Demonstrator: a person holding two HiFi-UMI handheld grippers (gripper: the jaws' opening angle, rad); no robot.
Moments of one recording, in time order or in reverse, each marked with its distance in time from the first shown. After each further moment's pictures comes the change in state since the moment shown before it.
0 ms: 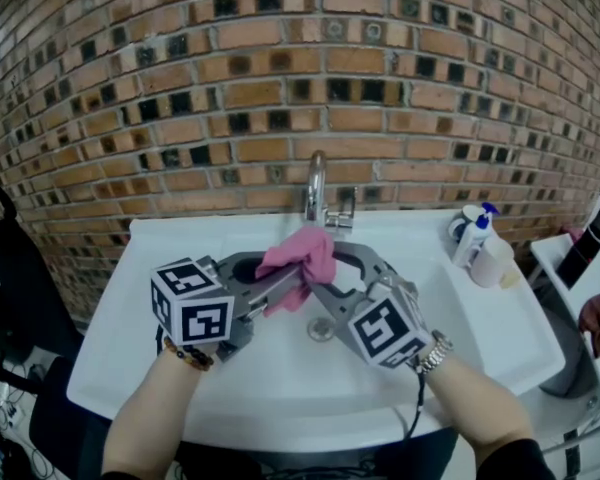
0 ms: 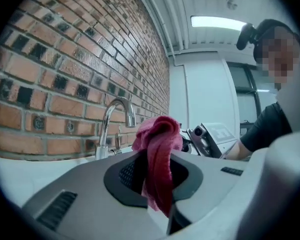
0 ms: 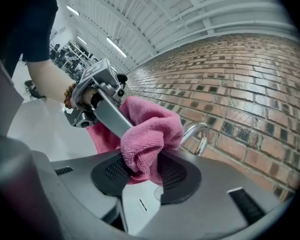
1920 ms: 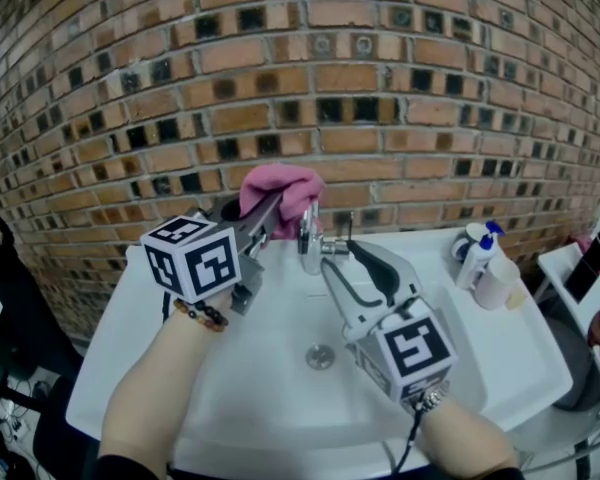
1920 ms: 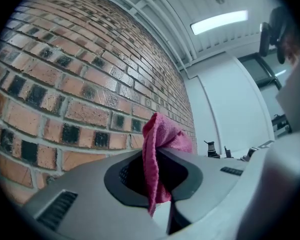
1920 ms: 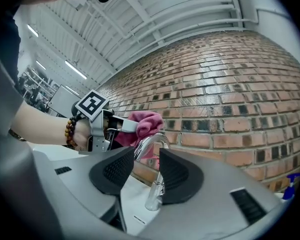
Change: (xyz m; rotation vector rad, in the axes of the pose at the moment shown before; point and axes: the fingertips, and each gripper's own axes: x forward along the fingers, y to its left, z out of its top) left arm 0.029 0.092 0.122 0.077 -0.234 0.291; right arm -0.037 -0.078 0.021 0.383 -0.166 -0.267
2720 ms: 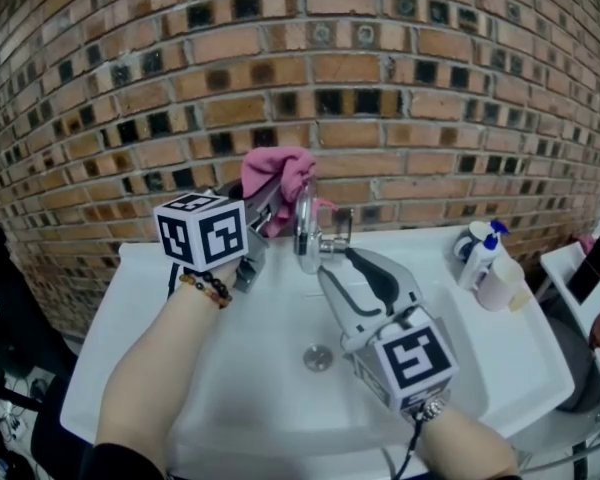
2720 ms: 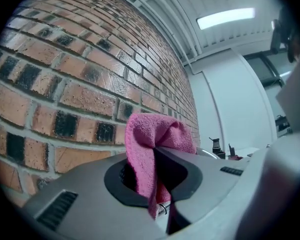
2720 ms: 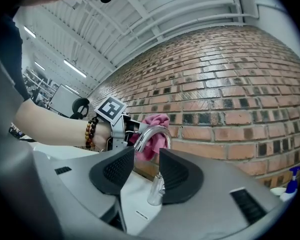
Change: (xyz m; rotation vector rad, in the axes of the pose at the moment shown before) left arm 0.041 0.037 -0.017 -0.022 0.052 0.015; right arm 0.003 0.001 -0.015 0.013 0.043 0.012
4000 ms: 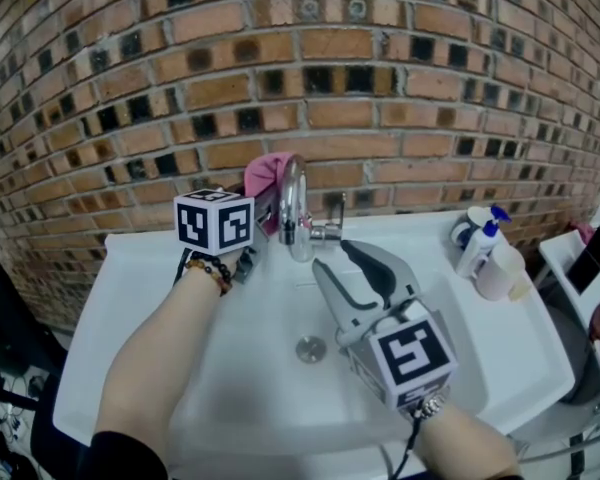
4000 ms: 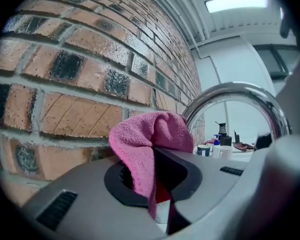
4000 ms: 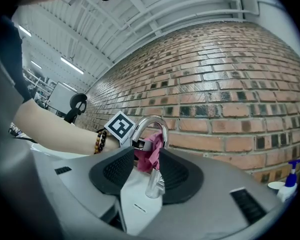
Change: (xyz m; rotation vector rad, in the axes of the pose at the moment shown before) left arm 0.039 0.041 -0.083 -0.012 0.175 0.049; right arm 0.002 -0.008 -0.018 0.015 0.048 -0.016
